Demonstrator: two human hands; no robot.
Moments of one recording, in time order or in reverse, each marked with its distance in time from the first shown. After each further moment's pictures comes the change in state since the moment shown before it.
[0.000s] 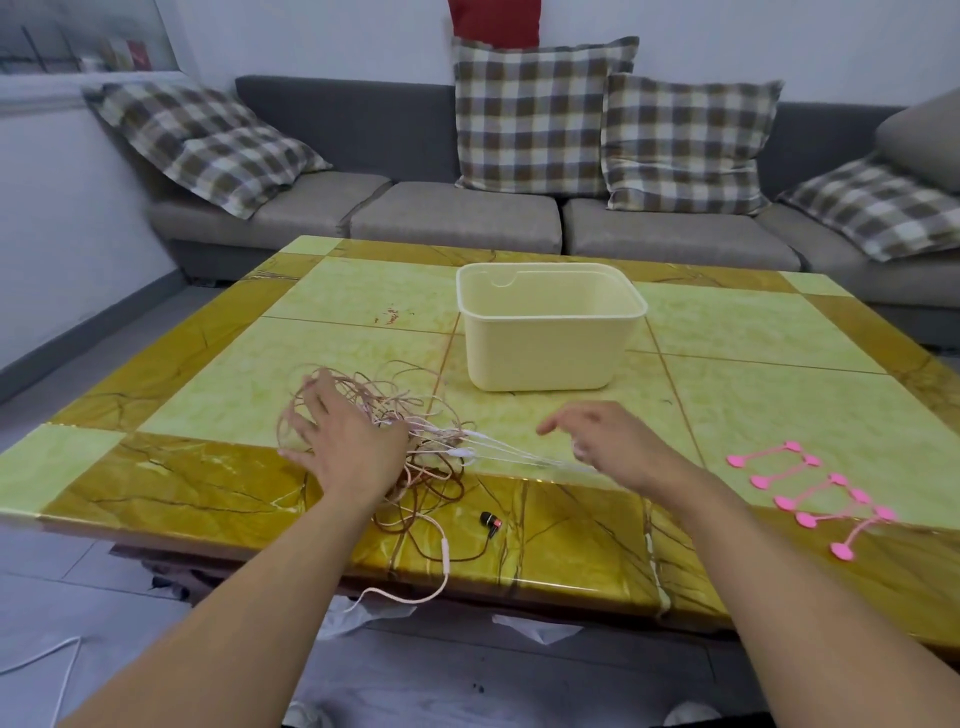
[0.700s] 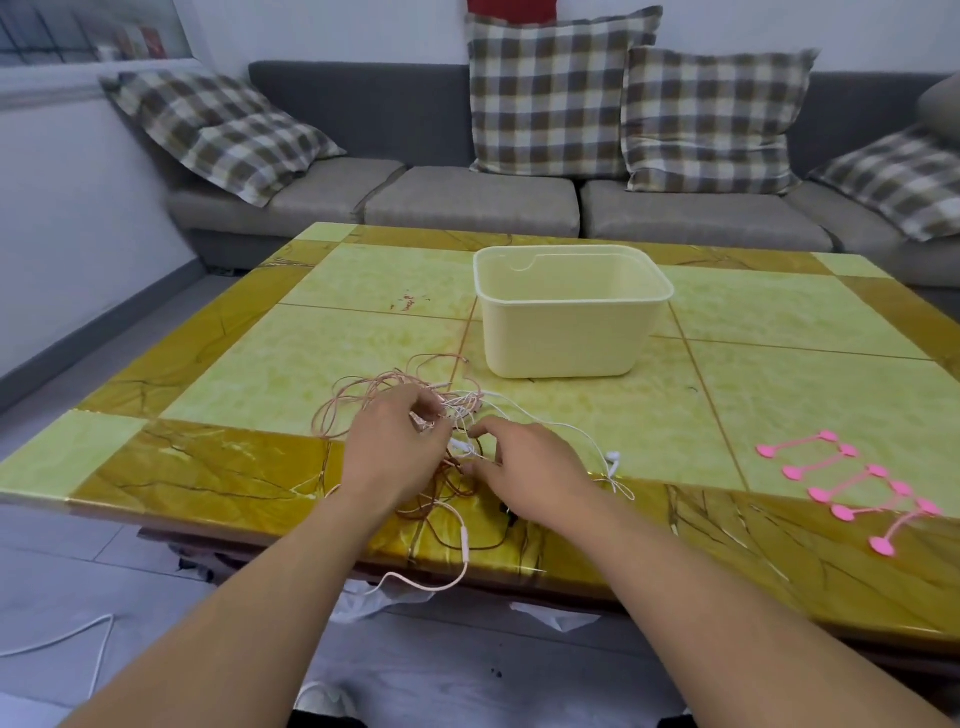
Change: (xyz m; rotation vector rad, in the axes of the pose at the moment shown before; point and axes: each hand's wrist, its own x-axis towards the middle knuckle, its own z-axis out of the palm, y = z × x) left_hand -0.016 -0.003 -0.009 -0.081 -0.139 0.422; right_hand 0.026 -0.020 0.102 -0.458 0.052 -0.196
